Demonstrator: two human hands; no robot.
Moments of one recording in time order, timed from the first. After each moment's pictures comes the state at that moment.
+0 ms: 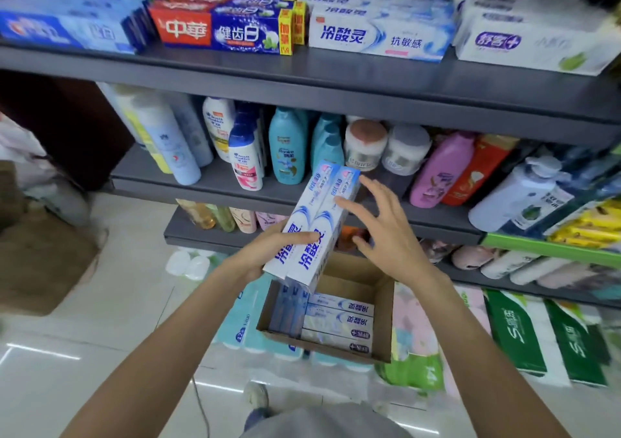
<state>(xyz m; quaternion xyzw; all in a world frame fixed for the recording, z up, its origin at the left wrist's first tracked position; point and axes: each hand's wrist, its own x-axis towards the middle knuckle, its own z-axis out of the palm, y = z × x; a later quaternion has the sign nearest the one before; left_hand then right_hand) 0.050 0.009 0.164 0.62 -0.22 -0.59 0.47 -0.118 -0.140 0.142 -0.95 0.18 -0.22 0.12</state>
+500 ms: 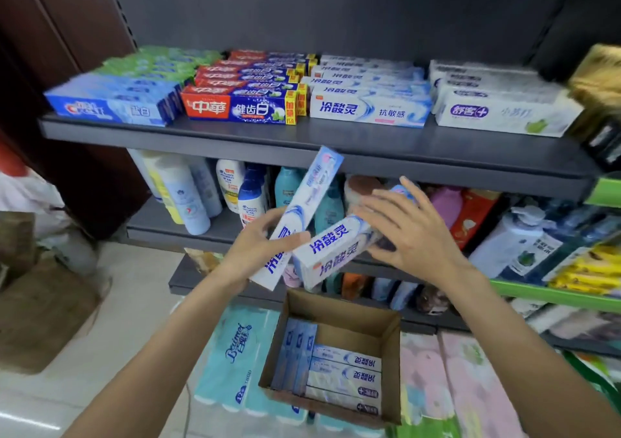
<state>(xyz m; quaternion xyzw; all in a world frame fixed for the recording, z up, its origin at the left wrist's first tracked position) 0.068 0.013 0.239 0.67 -0.32 -0.37 0.55 -0.116 -0.182 0.224 -0.92 0.01 -0.33 -0.19</state>
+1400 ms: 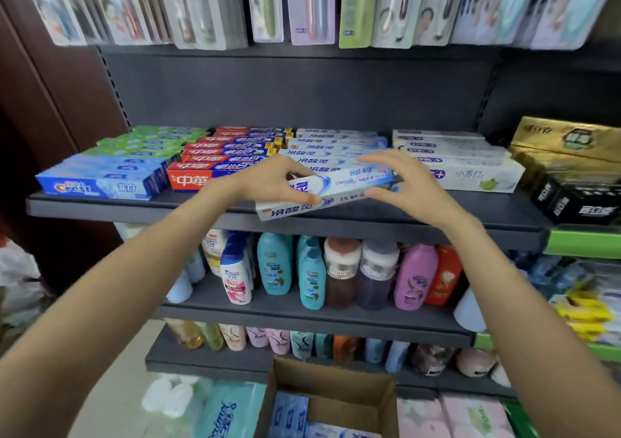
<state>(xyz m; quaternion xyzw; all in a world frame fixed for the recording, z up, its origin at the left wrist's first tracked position) 0.122 -0.111 0.381 0.68 -0.69 -0.10 0.21 -0.094 -0.259 0.346 -0.91 0.13 -0.33 0.19</state>
